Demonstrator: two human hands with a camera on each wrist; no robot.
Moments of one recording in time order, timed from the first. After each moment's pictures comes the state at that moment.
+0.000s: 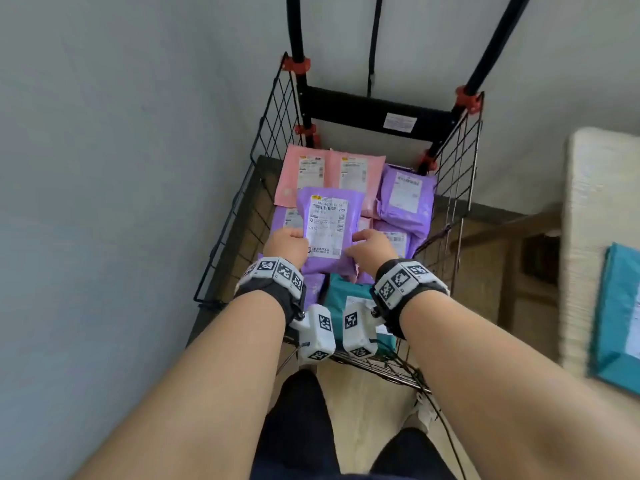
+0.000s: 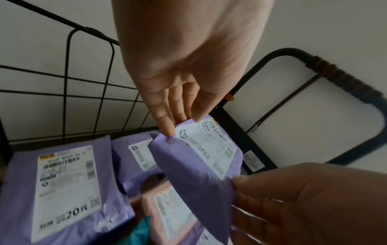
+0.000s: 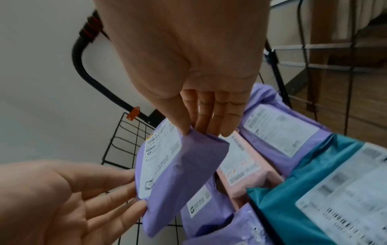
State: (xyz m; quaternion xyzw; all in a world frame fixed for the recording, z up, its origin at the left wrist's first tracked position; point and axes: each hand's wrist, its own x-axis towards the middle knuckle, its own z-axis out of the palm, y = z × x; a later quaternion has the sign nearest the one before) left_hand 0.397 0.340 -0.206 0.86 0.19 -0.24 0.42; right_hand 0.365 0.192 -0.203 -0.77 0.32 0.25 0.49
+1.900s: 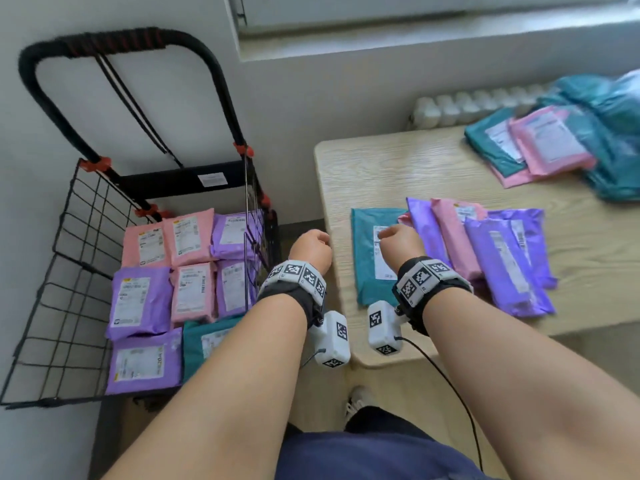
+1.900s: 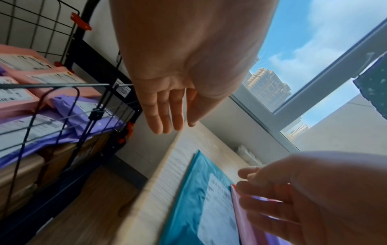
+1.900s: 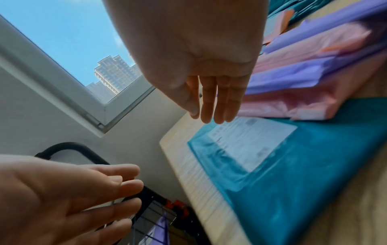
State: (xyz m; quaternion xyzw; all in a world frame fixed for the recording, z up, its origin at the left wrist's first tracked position) left_hand 0.215 -0.014 -0.131 0.89 -0.14 -0.29 0.33; right_hand 0.122 -0.147 -0.134 -0.76 0.50 -0.01 0.42
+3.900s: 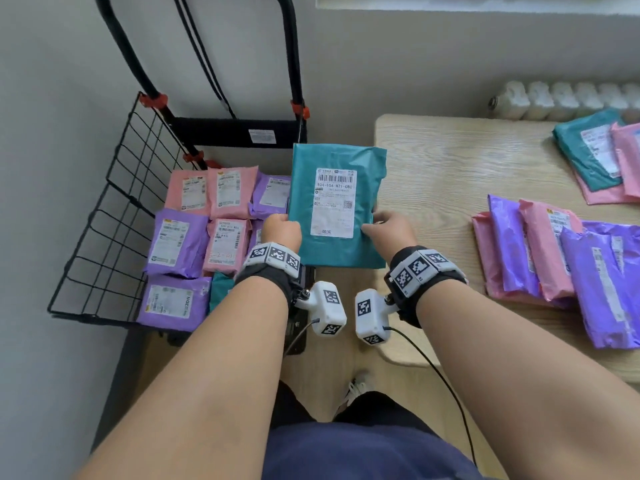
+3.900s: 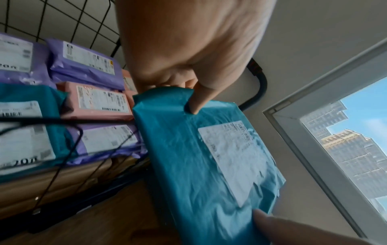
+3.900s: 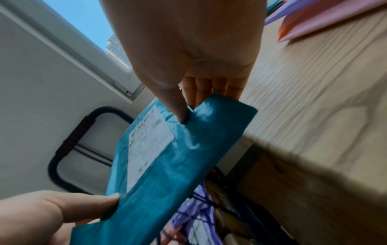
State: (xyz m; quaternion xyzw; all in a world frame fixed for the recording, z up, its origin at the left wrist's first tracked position) left_hand 0.261 0.070 -0.145 0.89 0.08 -0.21 0.39; right_hand 0.181 -0.088 -0.144 -0.77 0.40 0.04 0.50
